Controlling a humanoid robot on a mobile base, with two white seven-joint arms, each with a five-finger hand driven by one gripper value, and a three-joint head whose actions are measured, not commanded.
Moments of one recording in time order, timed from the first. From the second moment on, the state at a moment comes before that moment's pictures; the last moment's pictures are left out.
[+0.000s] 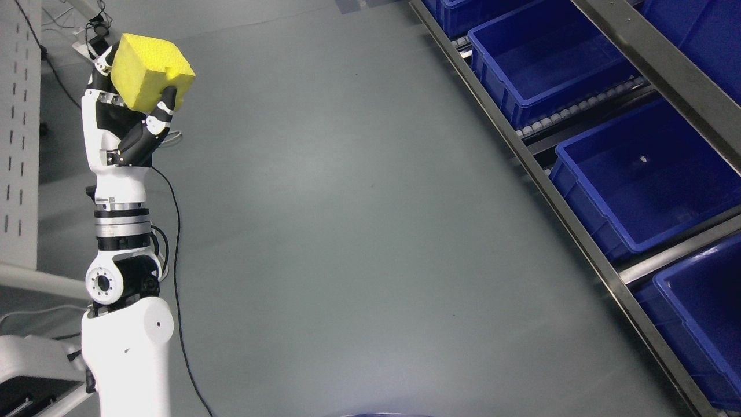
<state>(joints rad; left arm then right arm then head) -0.28 0.00 0.24 -1.49 0.39 -0.41 -0.35 0.00 0.00 0.00 0.00 0.00 -0.02 -0.03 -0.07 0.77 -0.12</state>
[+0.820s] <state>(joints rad) -0.27 0.00 0.24 -1.51 0.39 -0.41 -0.35 0.00 0.00 0.00 0.00 0.00 -0.02 -0.03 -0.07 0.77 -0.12</state>
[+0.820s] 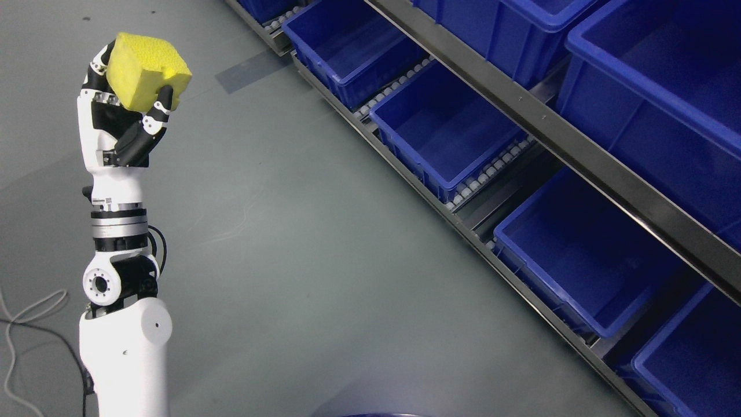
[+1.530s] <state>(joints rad) -0.26 0.00 0.19 -1.54 0.39 -0.41 -0.35 0.00 0.00 0.00 0.00 0.00 -0.02 -0.03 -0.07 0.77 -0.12</state>
